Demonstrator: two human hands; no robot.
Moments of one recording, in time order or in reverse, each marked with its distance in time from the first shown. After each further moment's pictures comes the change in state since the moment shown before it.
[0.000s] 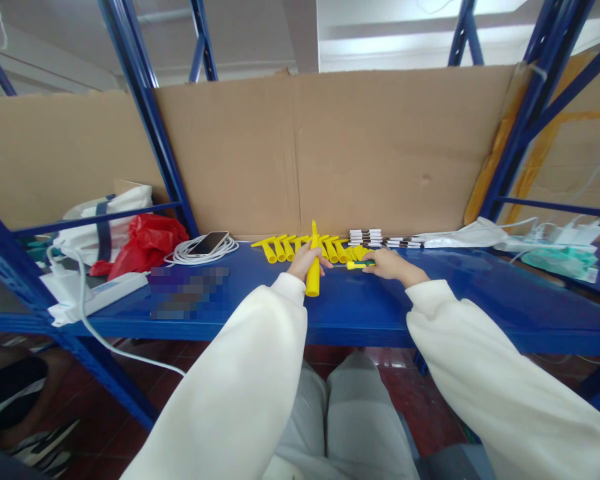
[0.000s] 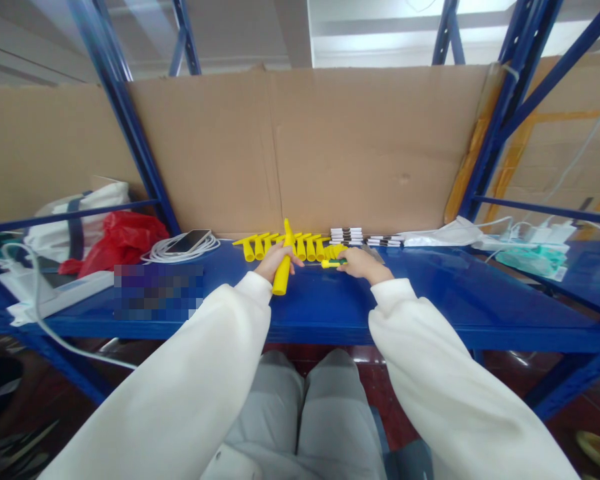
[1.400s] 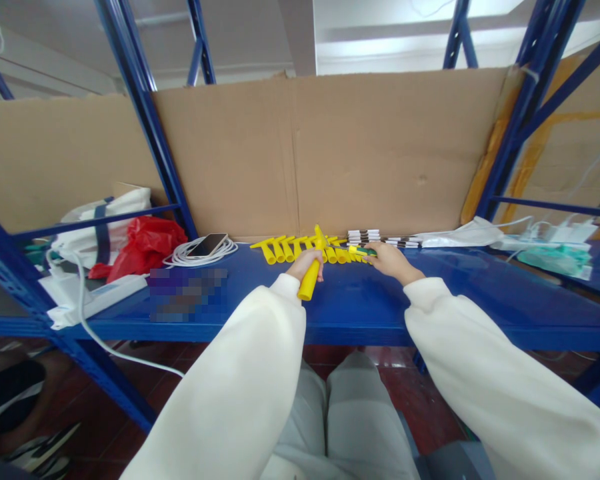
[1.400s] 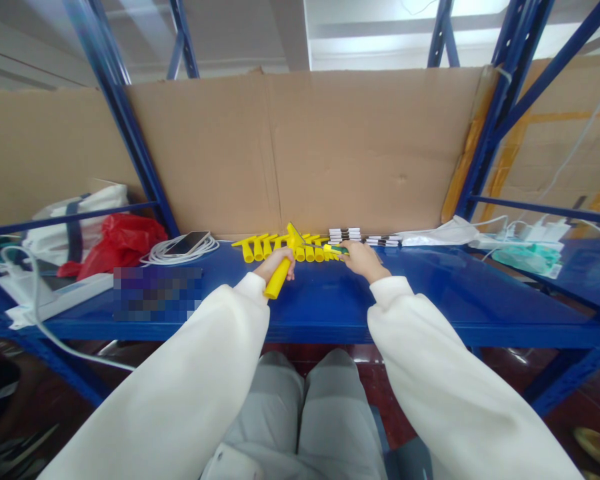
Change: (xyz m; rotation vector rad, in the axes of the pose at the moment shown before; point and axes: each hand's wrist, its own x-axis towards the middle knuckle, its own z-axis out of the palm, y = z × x) left_hand 0.001 -0.003 -0.004 0.000 -0.168 -0.058; right_hand -0.002 0.003 0.001 0.041 0.209 0.095
